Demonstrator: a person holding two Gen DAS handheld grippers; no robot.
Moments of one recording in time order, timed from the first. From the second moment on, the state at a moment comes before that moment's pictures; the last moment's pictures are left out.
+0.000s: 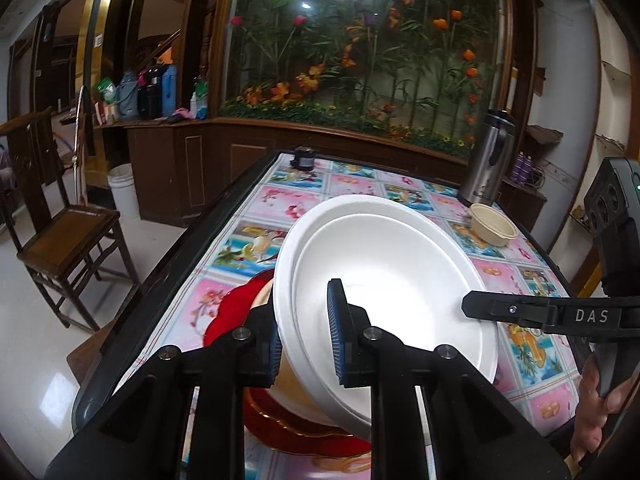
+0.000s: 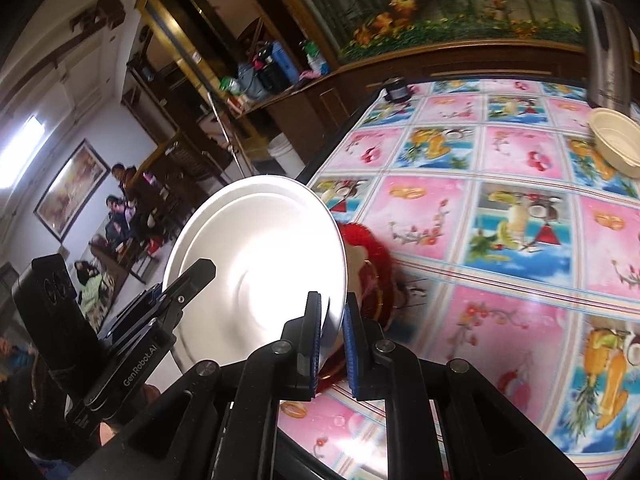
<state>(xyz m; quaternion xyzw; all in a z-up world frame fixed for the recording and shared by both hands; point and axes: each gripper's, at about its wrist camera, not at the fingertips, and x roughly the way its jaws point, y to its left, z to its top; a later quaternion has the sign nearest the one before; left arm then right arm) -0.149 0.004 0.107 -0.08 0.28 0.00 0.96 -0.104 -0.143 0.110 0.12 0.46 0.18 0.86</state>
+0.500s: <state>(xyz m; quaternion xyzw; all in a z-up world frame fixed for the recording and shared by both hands) -0.140 0.019 0.080 -0.10 0.31 0.01 0.95 -0.096 -0.125 0.091 0.11 0.49 0.18 0.85</state>
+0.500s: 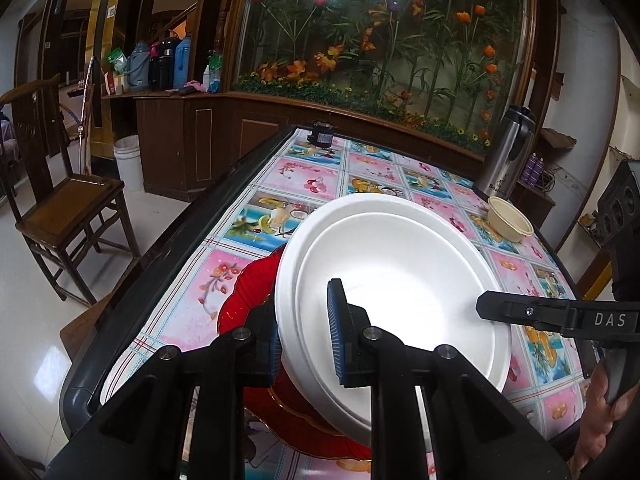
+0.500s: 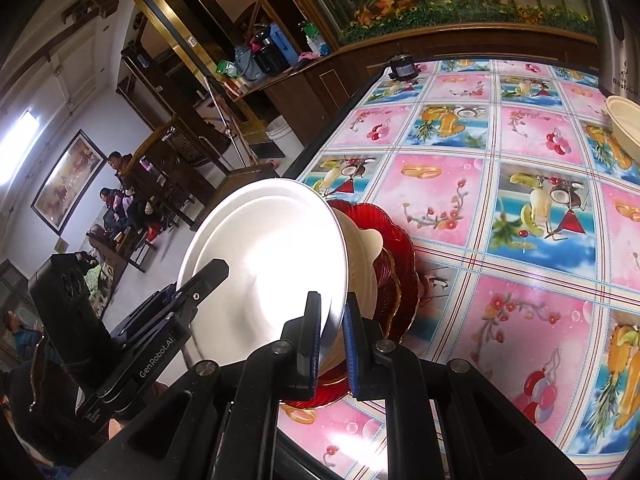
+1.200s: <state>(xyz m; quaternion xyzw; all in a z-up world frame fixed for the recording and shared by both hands) -0.135 0.023 0.074 -0.10 0.32 0.01 0.94 -0.086 -0.121 0.086 0.11 0.49 0.17 0.85</state>
